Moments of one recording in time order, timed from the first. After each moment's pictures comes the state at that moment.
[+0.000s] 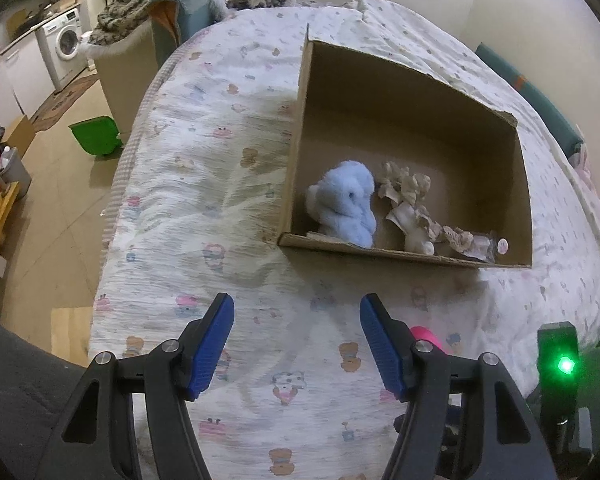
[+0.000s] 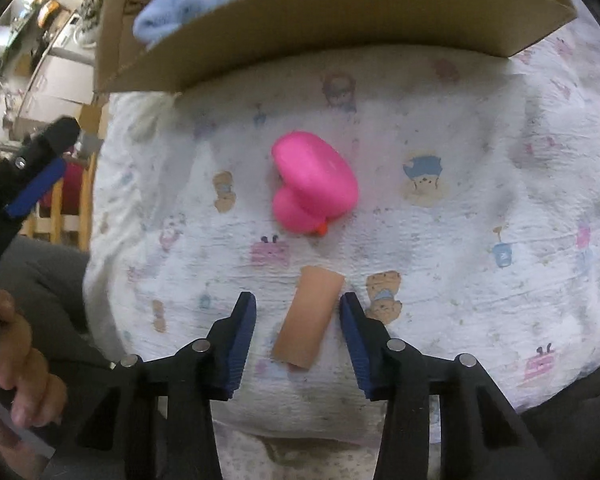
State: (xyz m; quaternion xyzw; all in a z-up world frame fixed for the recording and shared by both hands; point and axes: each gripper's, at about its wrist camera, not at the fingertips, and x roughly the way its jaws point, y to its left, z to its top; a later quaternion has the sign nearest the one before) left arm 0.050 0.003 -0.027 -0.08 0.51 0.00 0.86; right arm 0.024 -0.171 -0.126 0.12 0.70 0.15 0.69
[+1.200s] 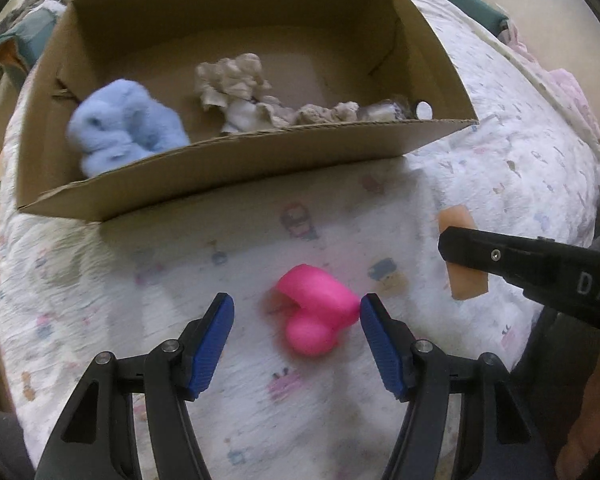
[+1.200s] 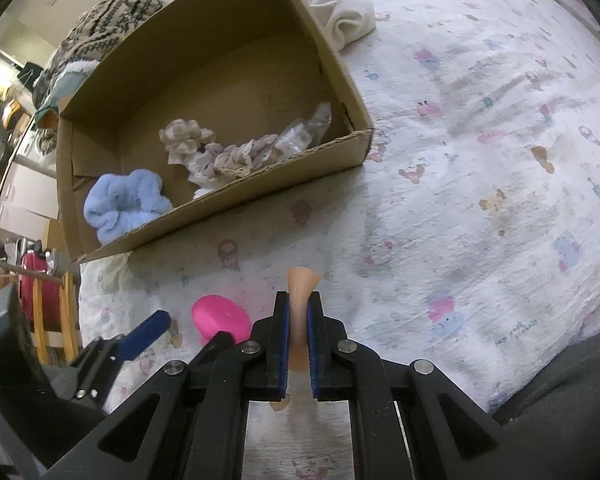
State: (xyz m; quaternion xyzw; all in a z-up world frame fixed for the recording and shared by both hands) left arm 0.053 -0.122 -0.099 0.04 0.56 -0.16 0.81; right arm 0.047 -0.258 -0.077 0.19 0.58 0.01 0.79
